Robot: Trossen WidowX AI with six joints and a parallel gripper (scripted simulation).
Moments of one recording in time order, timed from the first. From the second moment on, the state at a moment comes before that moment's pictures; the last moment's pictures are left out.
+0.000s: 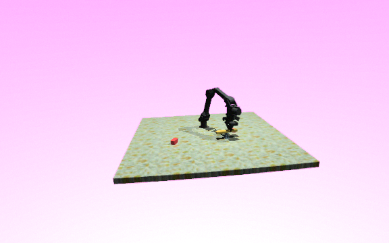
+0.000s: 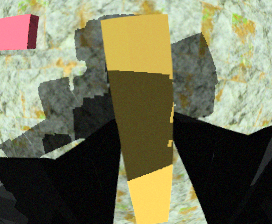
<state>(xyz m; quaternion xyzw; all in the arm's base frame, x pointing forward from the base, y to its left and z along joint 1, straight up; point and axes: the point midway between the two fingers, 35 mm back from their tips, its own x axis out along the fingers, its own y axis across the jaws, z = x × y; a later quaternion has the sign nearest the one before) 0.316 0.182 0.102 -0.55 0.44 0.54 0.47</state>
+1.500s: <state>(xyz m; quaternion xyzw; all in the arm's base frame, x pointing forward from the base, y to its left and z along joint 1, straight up) 0.316 0.182 0.102 -0.55 0.44 0.54 0.47</state>
